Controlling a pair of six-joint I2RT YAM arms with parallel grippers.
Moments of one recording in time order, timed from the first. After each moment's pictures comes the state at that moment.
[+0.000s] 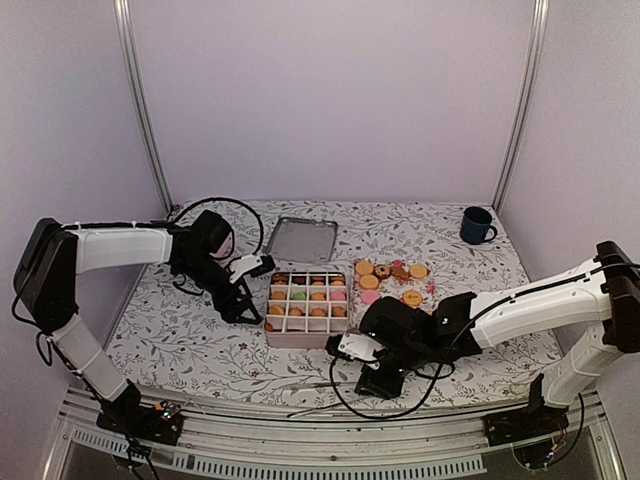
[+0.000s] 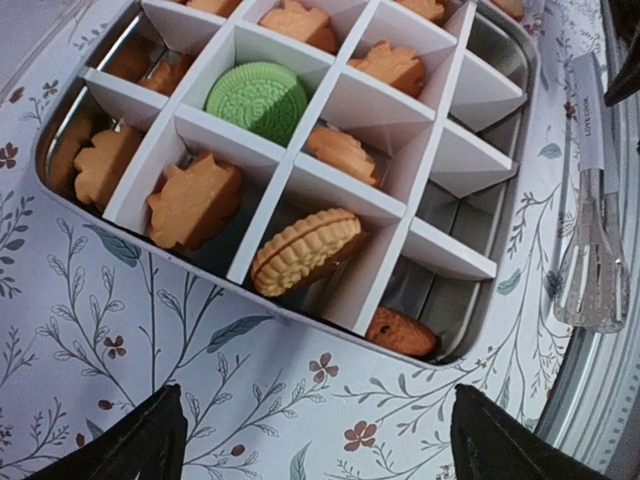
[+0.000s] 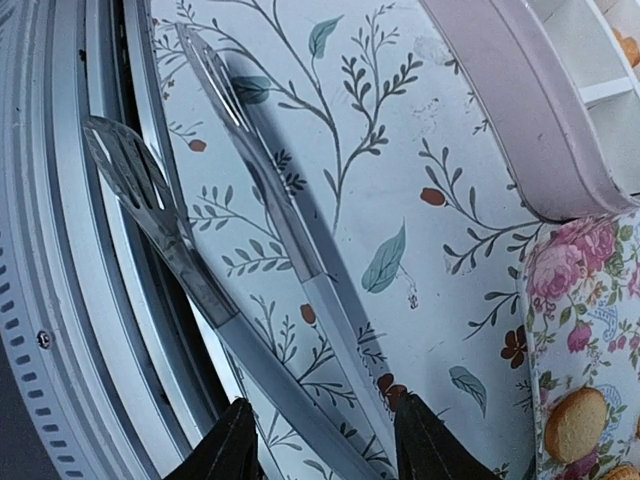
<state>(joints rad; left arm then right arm) -0.48 1.63 1.02 -0.63 0.47 0.53 1.24 1.56 0.90 -0.41 -0.05 0.02</state>
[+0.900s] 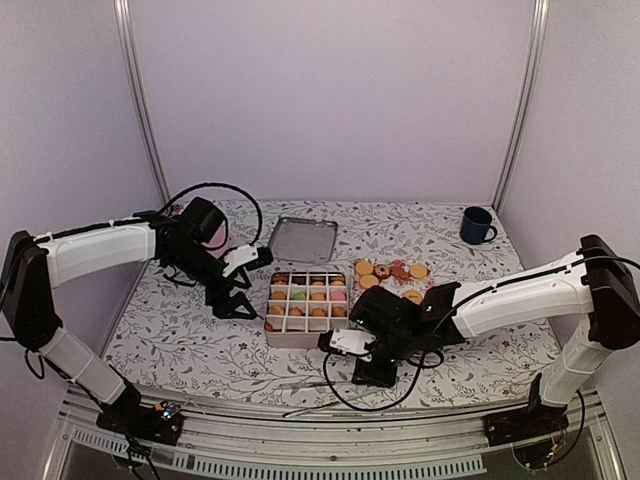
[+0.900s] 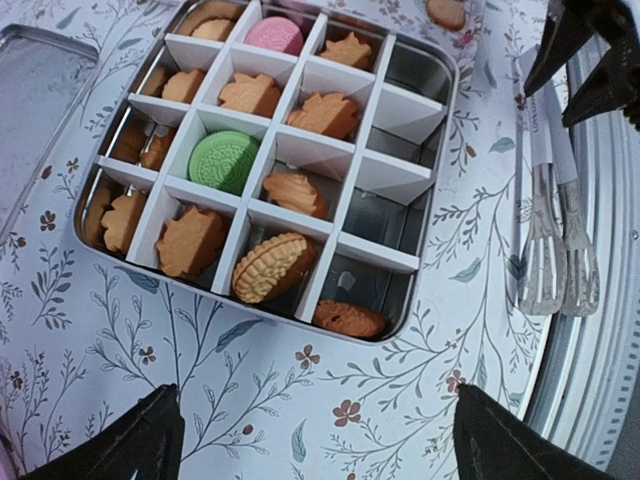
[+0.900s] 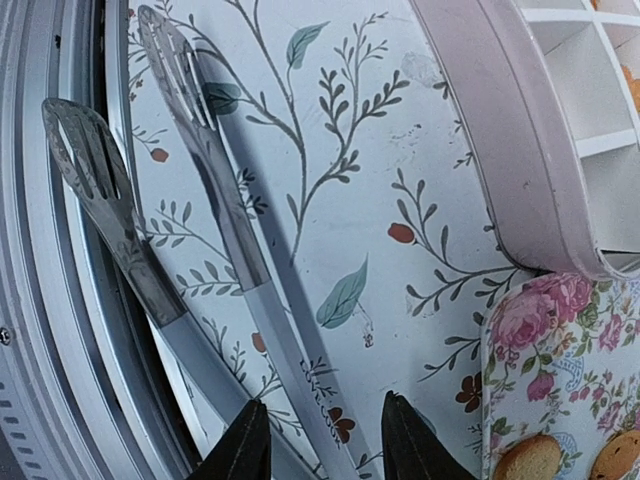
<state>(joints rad) -0.51 1.51 1.07 -0.72 0.46 0.63 1.18 1.66 0.99 -0.45 -0.06 -0.13</state>
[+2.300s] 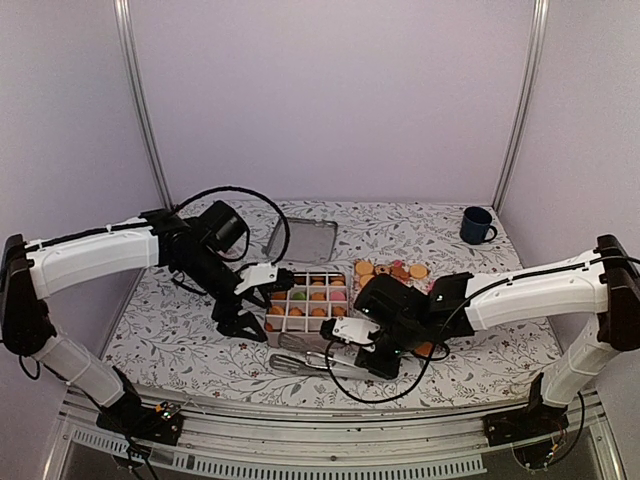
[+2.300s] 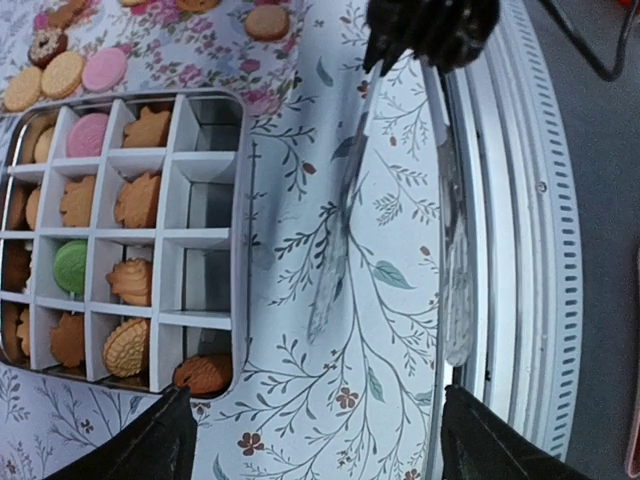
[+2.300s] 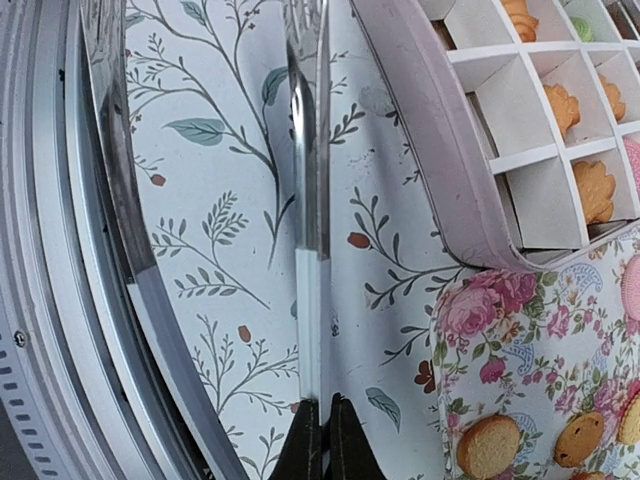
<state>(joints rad) -0.72 1.47 1.14 -0.86 0.48 0.68 1.17 1.60 1.02 -0.50 -0.02 -0.13</state>
